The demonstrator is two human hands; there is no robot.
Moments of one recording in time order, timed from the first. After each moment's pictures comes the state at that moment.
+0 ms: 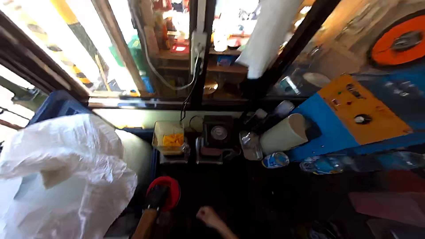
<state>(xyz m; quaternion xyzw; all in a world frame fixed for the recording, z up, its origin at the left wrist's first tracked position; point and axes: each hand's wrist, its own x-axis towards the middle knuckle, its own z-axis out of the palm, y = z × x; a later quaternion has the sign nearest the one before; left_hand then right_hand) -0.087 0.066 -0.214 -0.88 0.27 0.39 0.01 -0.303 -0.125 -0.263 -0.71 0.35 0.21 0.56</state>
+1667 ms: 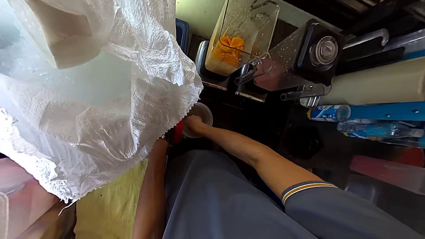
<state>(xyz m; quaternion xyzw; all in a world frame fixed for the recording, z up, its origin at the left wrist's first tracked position) -0.063 0.162 -0.223 -0.87 0.08 0.49 -0.03 -0.073 -0.016 -0.310 -0.85 0.08 0.49 0.17</state>
